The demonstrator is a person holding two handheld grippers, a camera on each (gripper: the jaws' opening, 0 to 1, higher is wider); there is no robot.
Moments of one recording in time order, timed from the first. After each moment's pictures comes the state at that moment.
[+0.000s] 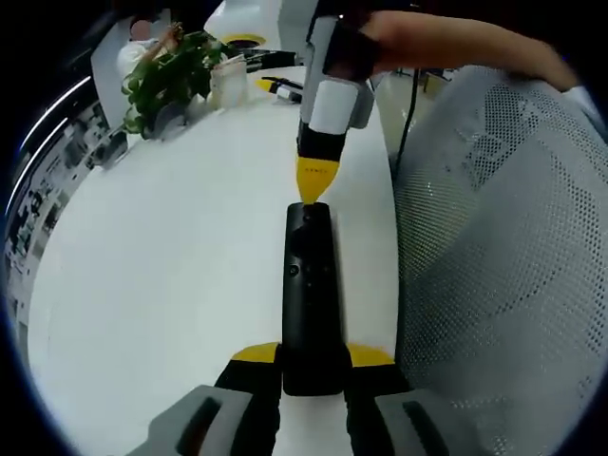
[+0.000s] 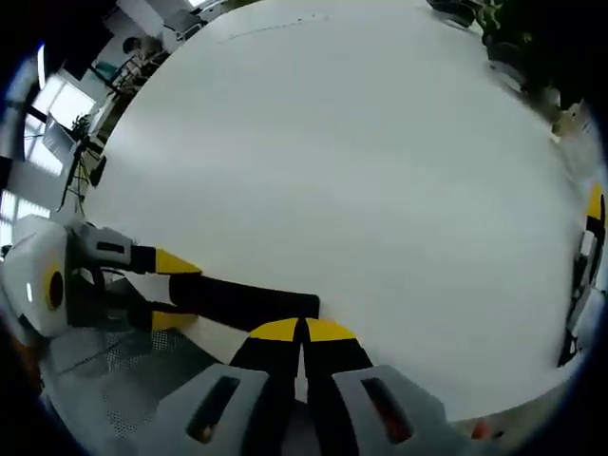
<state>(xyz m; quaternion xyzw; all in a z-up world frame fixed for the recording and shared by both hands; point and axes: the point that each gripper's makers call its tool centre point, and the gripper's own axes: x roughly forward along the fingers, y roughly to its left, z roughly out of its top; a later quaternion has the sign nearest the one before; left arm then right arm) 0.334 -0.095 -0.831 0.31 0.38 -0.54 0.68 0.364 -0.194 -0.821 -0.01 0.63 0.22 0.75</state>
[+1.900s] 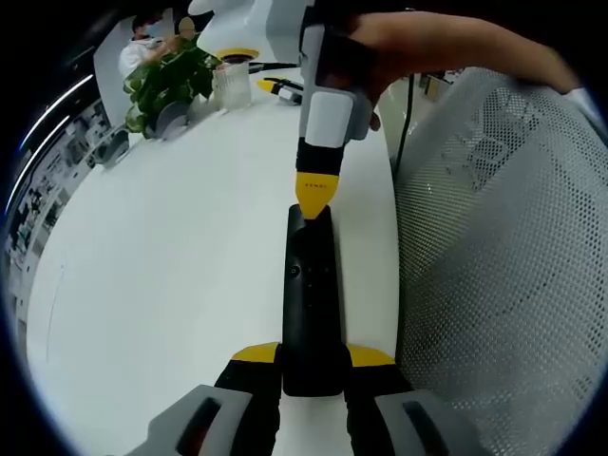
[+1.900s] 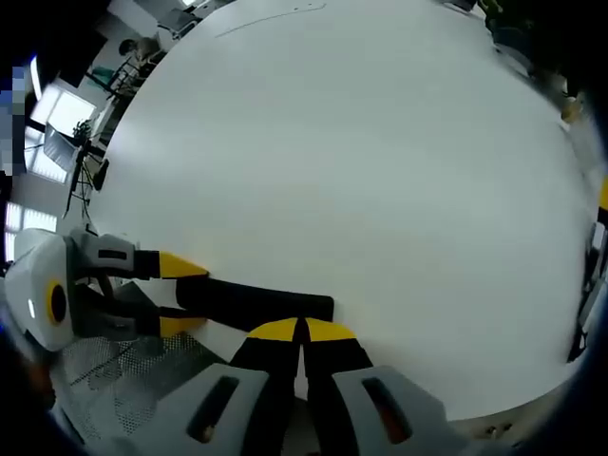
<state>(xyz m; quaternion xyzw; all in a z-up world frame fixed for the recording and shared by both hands) 0.335 -0.096 -0.832 0.30 0.38 -0.54 0.69 0.362 -0.183 -0.824 0.01 0.65 0.22 0.73</state>
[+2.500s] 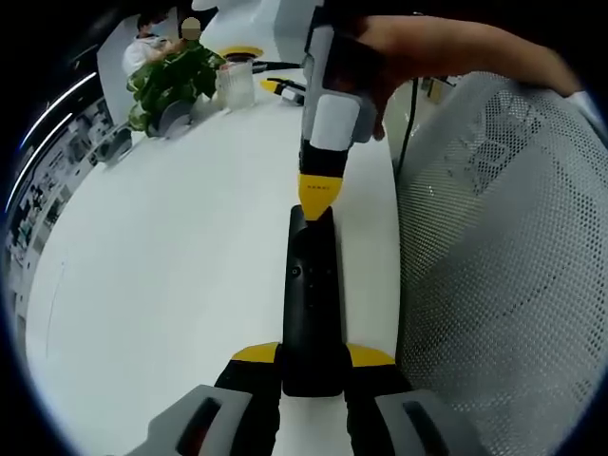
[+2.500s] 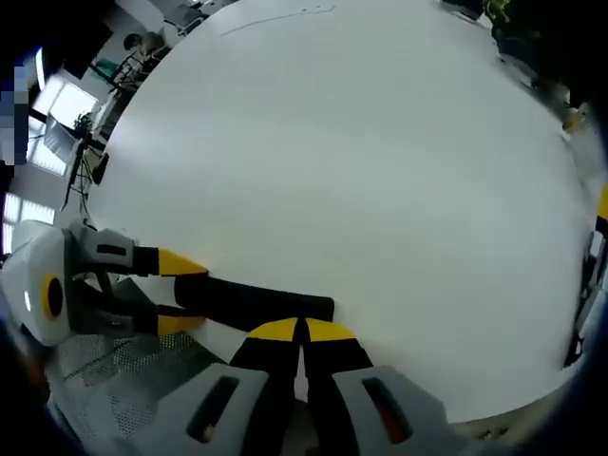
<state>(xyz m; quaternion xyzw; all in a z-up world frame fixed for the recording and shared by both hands) 0.335 -0.096 -0.832 0.30 0.38 -0.54 0.69 0.364 -0.184 -0.823 0.02 0.65 0.22 0.73</state>
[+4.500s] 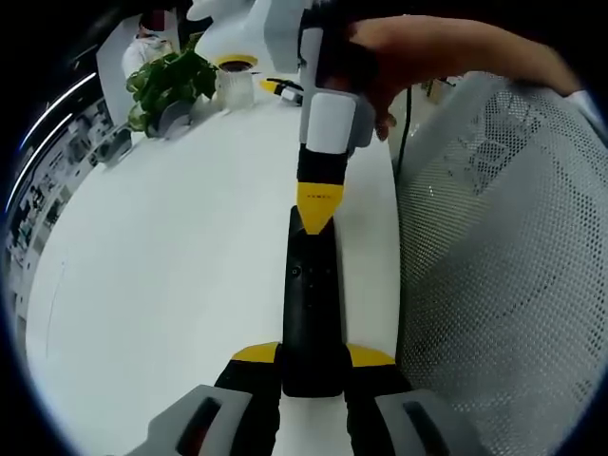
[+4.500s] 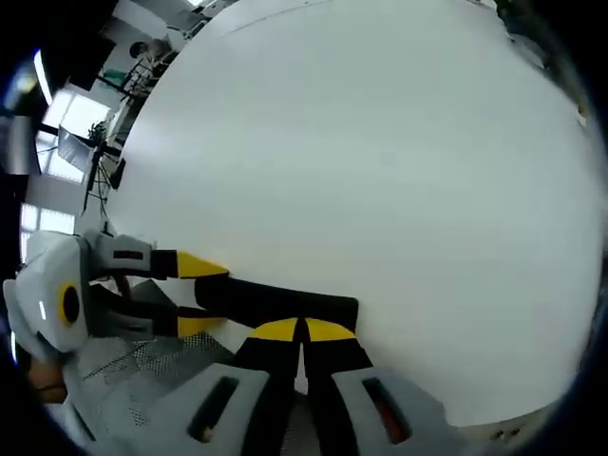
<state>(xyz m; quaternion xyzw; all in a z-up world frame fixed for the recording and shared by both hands) 0.335 -0.096 -0.832 0.30 0.38 -0.54 0.69 0.359 -0.168 -0.821 0.04 0.65 0.26 0.71</state>
